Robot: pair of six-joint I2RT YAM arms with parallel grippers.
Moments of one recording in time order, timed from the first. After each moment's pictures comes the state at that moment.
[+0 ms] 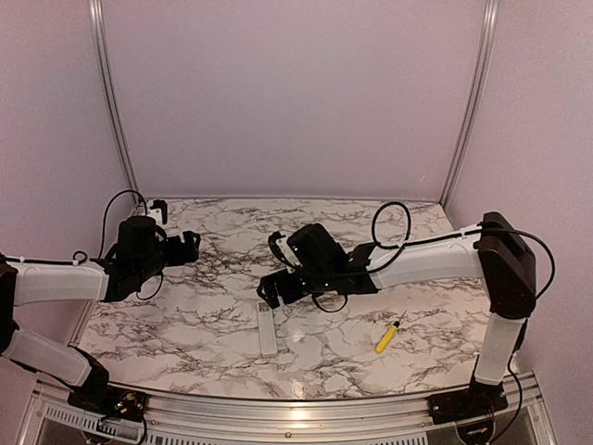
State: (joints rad) left arm -0.46 1.31 0.56 0.36 -0.22 -0.38; right arm 1.00 1.87 1.23 -0.08 0.04 0.38
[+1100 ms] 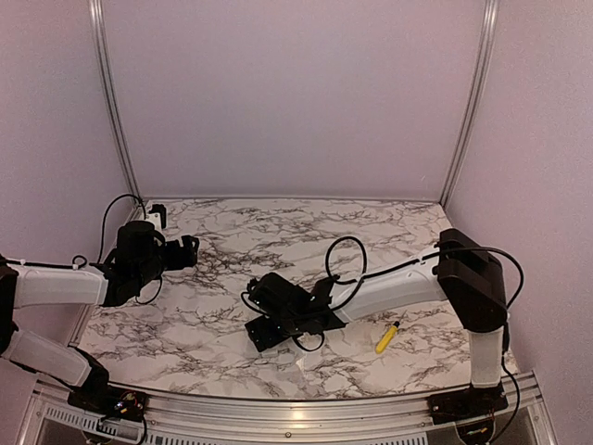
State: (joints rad) left arm -0.46 1.30 0.52 0.39 -0.23 -0.38; right arm 1.19 2.07 1.35 -0.26 0.17 0.52
